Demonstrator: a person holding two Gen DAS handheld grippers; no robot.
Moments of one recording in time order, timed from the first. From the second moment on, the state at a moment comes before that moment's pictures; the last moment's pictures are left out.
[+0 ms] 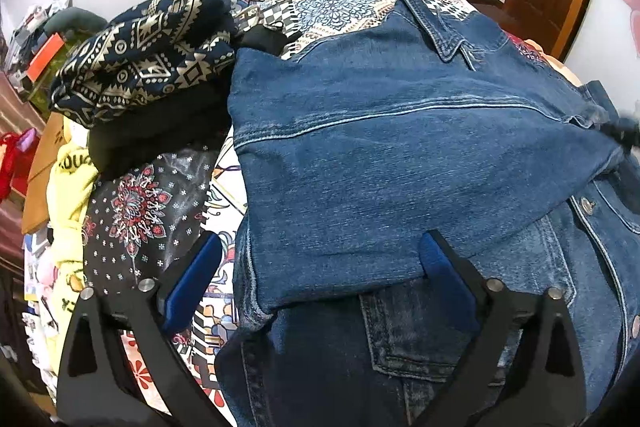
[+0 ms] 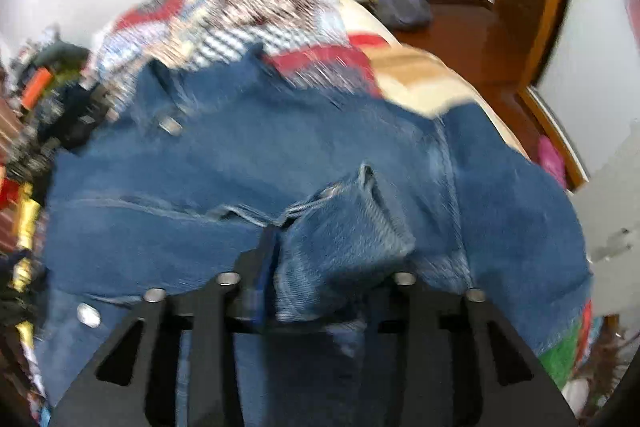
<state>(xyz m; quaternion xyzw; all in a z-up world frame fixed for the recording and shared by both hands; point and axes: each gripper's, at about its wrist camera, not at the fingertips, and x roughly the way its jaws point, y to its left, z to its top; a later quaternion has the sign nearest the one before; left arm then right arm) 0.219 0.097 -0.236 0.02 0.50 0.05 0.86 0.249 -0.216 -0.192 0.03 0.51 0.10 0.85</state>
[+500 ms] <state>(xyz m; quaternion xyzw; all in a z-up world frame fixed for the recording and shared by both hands) 0.227 0.083 -0.191 0.02 0.47 0.05 0.88 0.212 -0.329 -0.160 0.12 0.48 0.01 0.87</state>
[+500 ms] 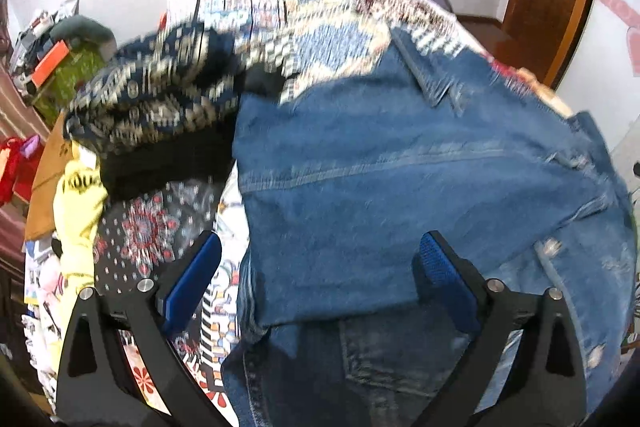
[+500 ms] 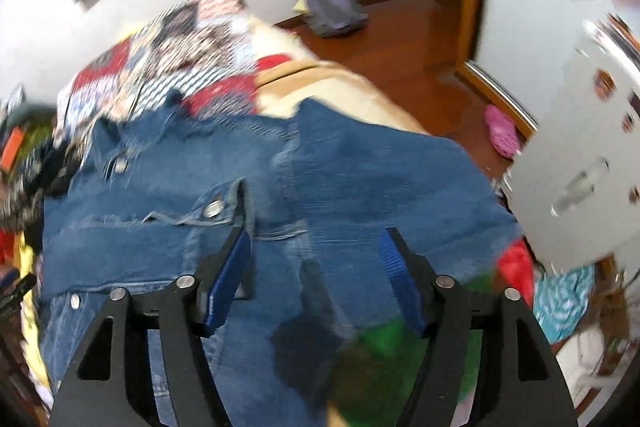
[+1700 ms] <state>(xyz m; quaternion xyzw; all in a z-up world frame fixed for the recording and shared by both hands) 0.235 0.065 -0.178 0.01 0.44 0.06 0.90 0.247 -0.417 -0.189 0.23 0.47 -0.12 0.84</state>
